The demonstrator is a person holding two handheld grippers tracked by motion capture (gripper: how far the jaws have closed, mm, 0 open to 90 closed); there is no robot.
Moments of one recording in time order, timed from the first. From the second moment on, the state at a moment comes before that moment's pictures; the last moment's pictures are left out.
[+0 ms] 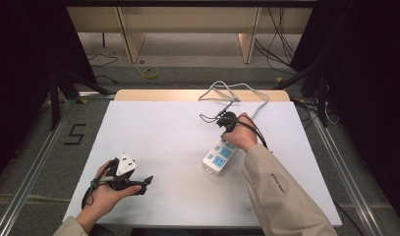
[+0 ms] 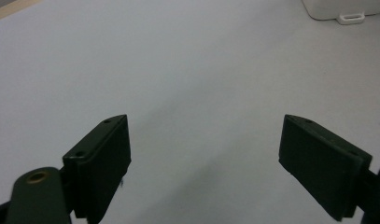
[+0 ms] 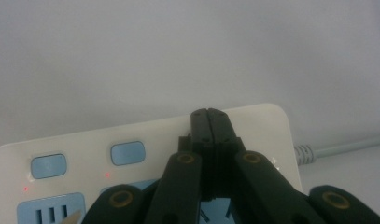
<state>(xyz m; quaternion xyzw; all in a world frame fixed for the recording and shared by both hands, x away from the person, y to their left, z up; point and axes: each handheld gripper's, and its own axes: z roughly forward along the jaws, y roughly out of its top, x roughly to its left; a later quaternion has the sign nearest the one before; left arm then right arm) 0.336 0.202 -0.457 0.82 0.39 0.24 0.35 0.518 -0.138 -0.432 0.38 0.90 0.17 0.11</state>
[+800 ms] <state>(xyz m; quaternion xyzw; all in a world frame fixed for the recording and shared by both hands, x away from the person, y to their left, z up) 0.337 0.203 -0.457 0.82 0.39 0.23 0.35 0.510 -0.151 -0.425 0.39 0.89 0.20 0.11</state>
